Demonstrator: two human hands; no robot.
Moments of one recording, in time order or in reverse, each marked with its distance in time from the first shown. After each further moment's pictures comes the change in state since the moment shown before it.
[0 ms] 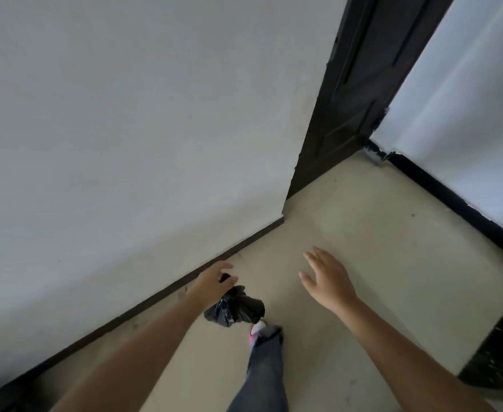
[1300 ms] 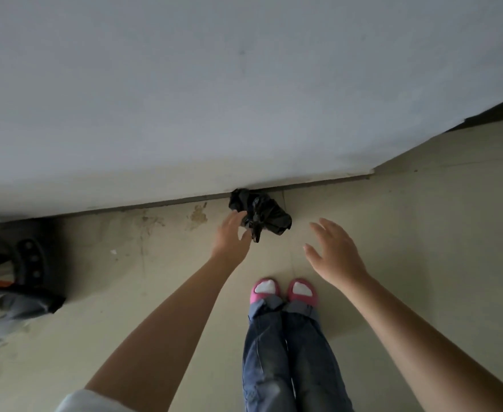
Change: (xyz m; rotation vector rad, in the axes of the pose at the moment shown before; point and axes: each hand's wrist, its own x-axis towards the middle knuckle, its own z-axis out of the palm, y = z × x) left_hand 0.266 -0.078 0.083 -0.112 0.287 -0.442; right_hand 0.311 0.056 0.154 -0.091 -0.461 -0.365
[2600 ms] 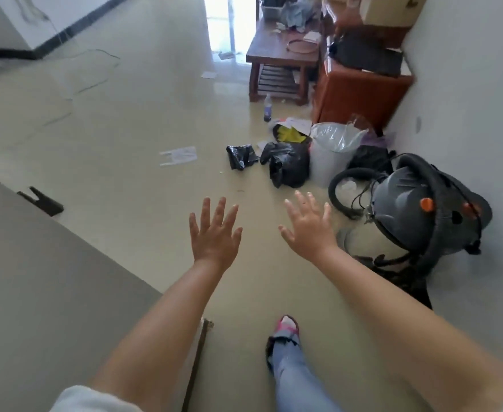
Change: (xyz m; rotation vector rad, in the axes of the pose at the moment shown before) left_hand -0.717 -0.550 -0.183 -0.310 1.023 -1.296; right_hand -0.484 -0.736 0.379 -0.905 -0.240 -1.745
